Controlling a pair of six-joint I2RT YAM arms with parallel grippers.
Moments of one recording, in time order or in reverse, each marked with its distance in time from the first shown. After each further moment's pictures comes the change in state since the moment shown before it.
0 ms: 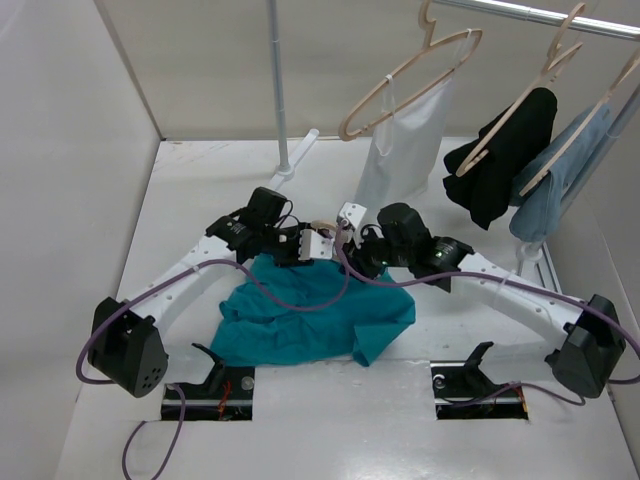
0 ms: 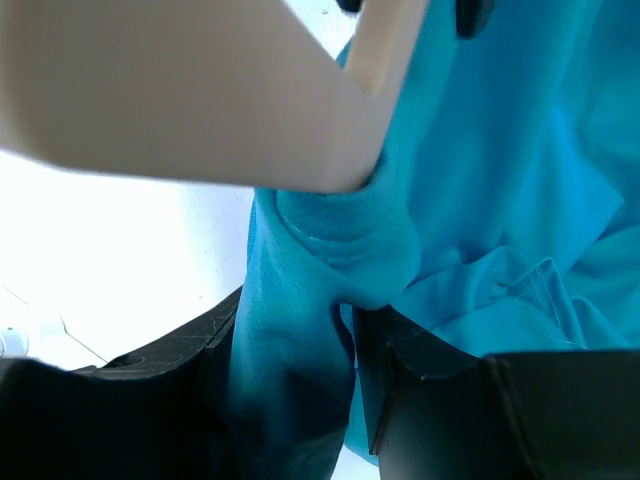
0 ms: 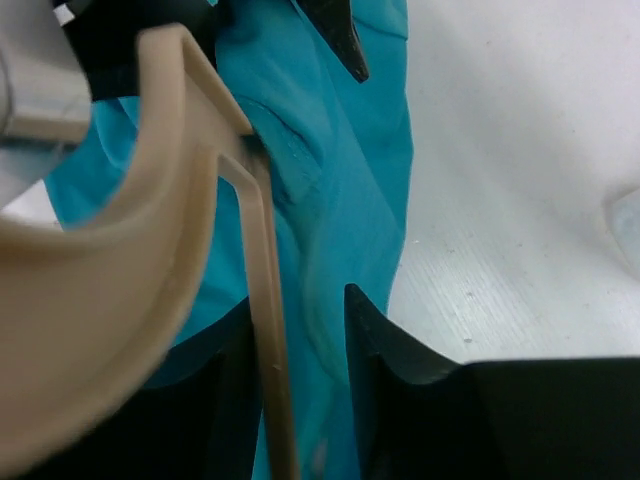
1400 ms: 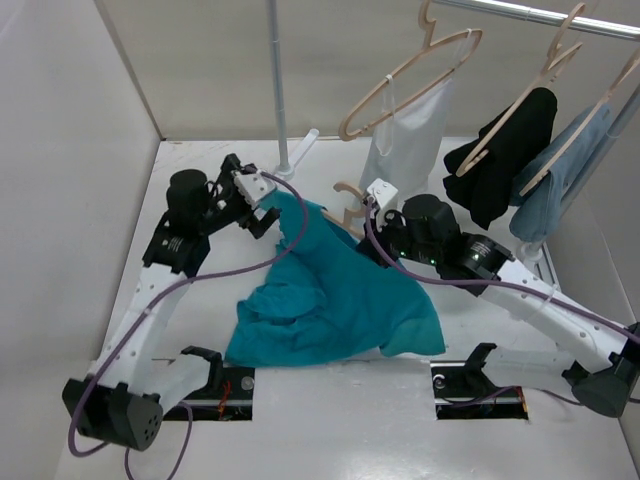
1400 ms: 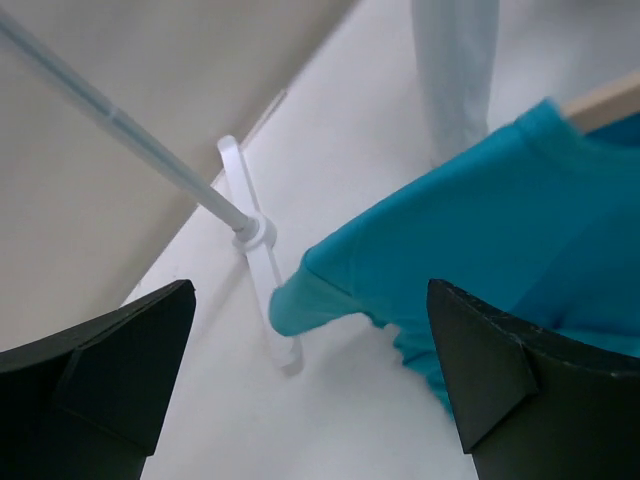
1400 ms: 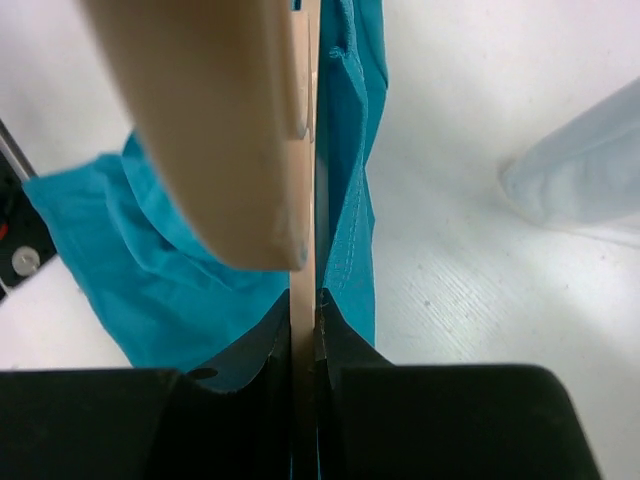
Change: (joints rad) left arm 0.317 -0.259 0.006 0.314 0.007 -0.429; right arm 0.019 -0.146 0.134 -0.186 0.212 0.152
